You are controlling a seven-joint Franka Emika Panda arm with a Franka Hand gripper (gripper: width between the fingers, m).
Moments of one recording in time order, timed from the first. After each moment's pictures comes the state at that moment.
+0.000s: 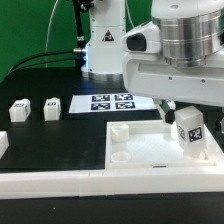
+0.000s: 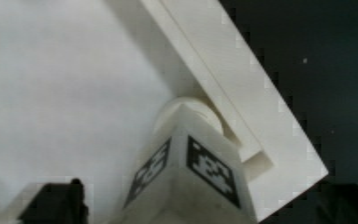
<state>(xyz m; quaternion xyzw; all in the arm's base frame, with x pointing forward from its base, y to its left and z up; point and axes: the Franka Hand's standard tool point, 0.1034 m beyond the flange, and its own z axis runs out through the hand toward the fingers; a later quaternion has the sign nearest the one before) 0.623 0.103 0.075 -0.98 0.19 0.06 0.06</state>
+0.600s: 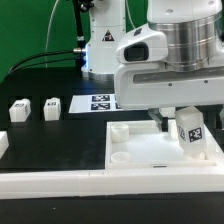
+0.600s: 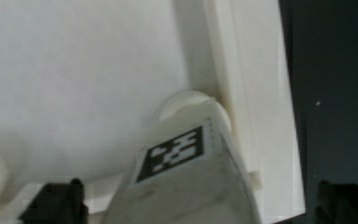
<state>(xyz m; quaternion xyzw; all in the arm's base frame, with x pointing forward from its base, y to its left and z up) 0.622 0.111 0.076 -0.99 0.11 0.05 0.06</state>
